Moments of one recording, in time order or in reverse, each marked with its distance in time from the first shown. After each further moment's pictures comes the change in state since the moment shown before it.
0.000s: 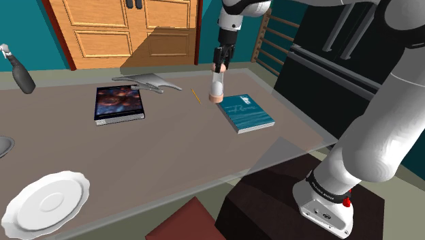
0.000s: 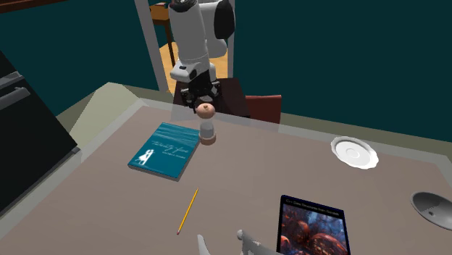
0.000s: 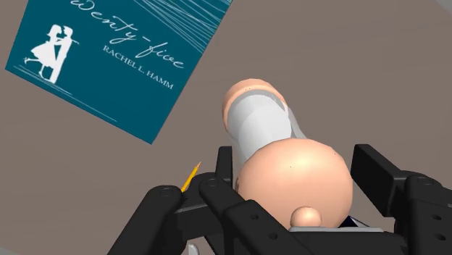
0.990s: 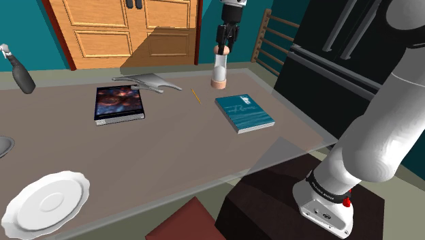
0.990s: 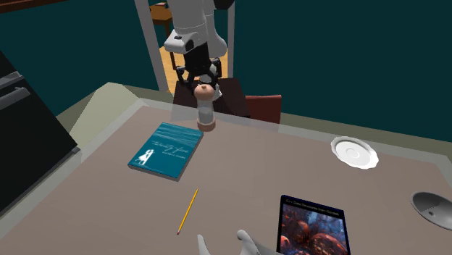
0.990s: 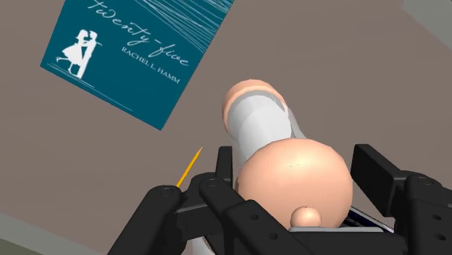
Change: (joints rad) arm -0.002 -0.006 -0.001 0.194 -0.004 -0.200 0.015
